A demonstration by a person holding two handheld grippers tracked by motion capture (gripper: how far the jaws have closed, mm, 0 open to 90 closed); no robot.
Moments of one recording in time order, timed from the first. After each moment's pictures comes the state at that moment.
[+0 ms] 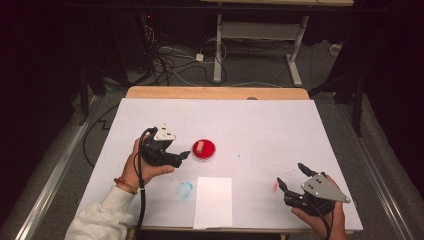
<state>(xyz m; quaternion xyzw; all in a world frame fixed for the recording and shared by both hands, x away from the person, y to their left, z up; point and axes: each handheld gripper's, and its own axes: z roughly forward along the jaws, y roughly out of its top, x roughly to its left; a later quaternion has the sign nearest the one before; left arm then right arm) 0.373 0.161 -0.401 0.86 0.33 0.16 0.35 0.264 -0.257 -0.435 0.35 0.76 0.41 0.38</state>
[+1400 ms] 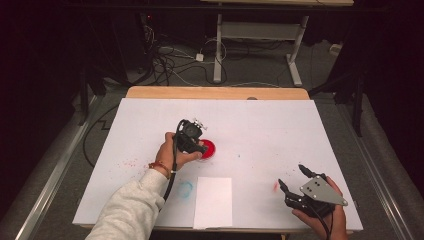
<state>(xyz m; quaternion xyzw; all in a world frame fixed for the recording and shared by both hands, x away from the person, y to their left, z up) 0.436 0.086 -0.427 0.89 0.38 0.09 0.23 0.261 -0.259 -0.440 0.33 0.76 0.39 0.40</state>
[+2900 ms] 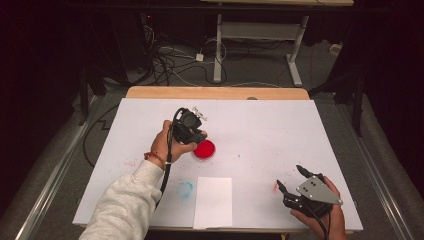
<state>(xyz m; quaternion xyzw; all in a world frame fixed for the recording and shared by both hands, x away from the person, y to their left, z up) 0.431 0.093 -0.377 0.90 0.32 0.11 0.26 0.262 -0.255 -0.442 0.32 0.77 0.37 0.40</state>
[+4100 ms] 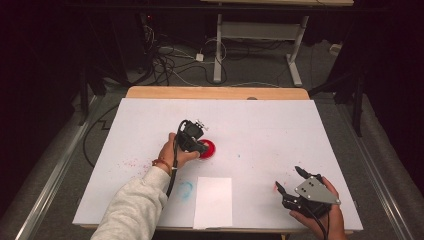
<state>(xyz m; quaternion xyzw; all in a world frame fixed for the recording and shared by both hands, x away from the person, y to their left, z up) 0.450 0.089 -0.445 0.90 0.36 0.04 0.25 0.263 -0.253 -0.445 0.32 0.78 0.37 0.39</state>
